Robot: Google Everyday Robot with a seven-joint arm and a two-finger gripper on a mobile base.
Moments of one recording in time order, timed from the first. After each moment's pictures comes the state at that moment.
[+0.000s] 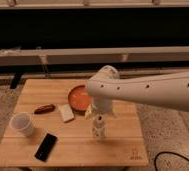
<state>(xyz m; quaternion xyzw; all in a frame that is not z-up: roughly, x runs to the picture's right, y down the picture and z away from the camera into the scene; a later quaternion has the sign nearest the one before) 0.035 0.131 0.692 -0.22 0.22 0.66 0.69</state>
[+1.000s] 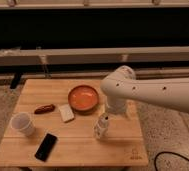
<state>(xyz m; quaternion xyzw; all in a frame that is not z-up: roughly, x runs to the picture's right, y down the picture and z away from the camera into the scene) 0.102 0.134 0.692 -0.20 0.26 0.70 0.64</state>
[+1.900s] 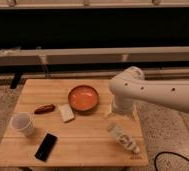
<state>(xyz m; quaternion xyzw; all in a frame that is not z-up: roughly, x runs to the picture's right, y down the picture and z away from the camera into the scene) 0.127 0.137 0.695 -0.22 0.24 0.71 0.62</state>
